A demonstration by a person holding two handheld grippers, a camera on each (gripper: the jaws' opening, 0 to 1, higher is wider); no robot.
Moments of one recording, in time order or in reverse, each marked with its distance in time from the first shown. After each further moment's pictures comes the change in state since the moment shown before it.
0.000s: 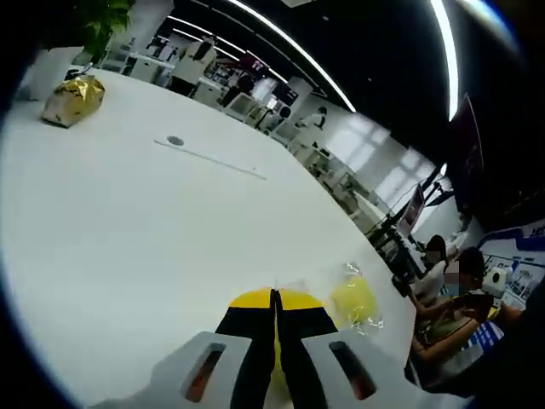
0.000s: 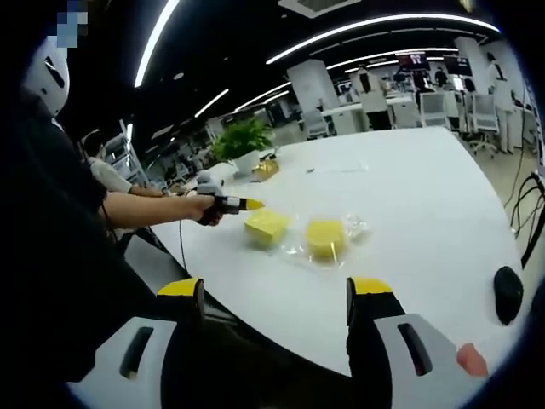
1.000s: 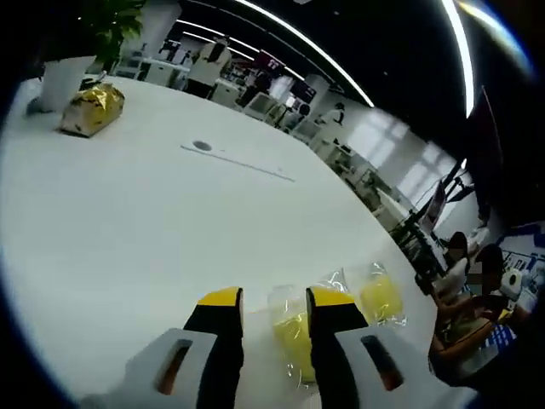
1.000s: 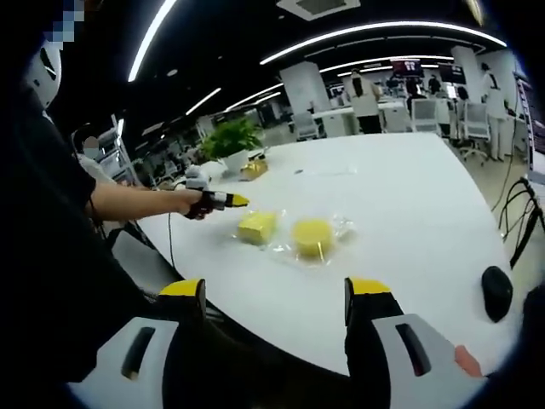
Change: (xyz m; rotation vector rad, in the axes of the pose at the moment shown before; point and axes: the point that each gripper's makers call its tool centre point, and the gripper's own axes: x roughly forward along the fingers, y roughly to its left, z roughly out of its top) left arm -0.027 0.018 0.016 0.068 -0.020 0.140; right arm -0.003 -0.009 -0.005 -0.025 -0.017 -0.065
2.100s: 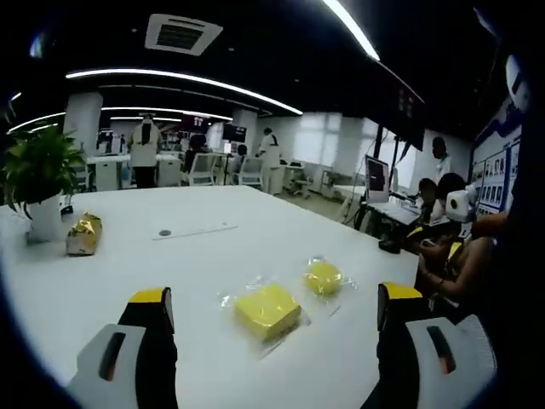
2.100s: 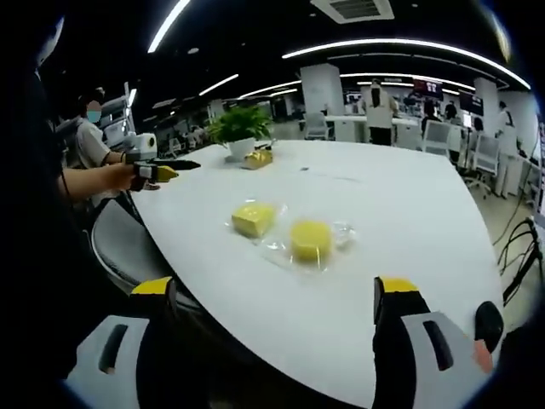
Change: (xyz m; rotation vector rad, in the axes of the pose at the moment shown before) left arm -0.131 -0.090 0.002 0.461 -0.172 -0.139; right arm 0.032 -0.006 -0.005 -0.173 0.031 -0.029
